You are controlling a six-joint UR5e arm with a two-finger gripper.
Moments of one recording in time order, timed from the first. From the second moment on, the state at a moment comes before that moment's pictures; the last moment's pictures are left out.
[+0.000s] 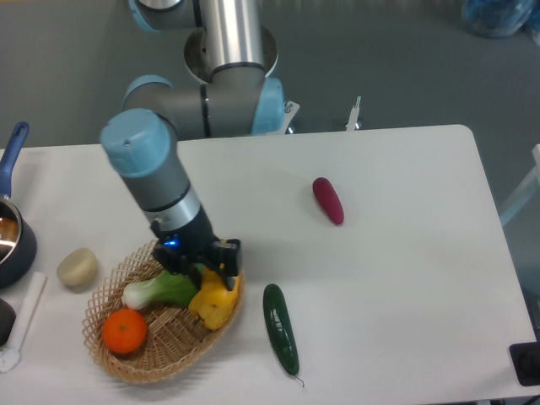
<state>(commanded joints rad) 2.06 -1.93 -1.64 -0.81 1.80 0.35</state>
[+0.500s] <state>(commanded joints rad) 1.98 -1.98 -1.64 -0.81 1.80 0.33</state>
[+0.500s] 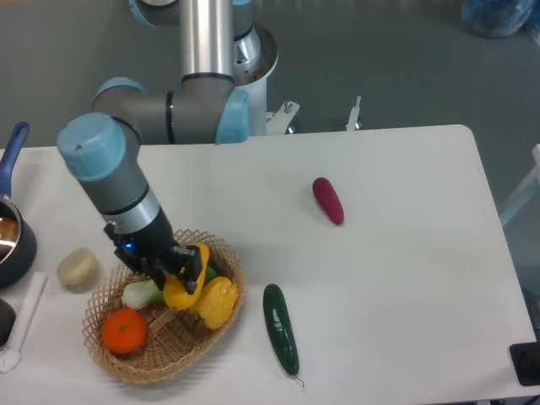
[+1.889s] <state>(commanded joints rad) 1.98 -1.90 -1.63 -0.82 1.78 0.35</state>
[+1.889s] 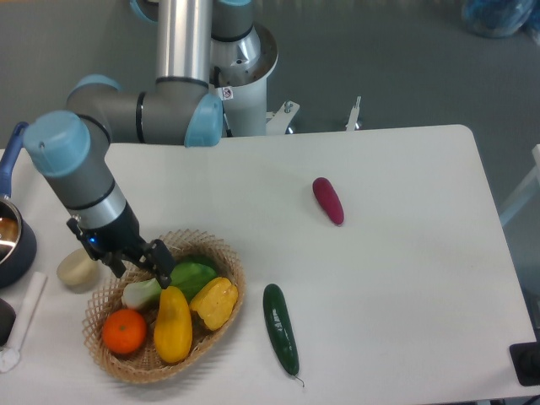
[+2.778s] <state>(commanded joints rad) 2.40 -1.85 -1.50 -0.97 1.79 0.93</state>
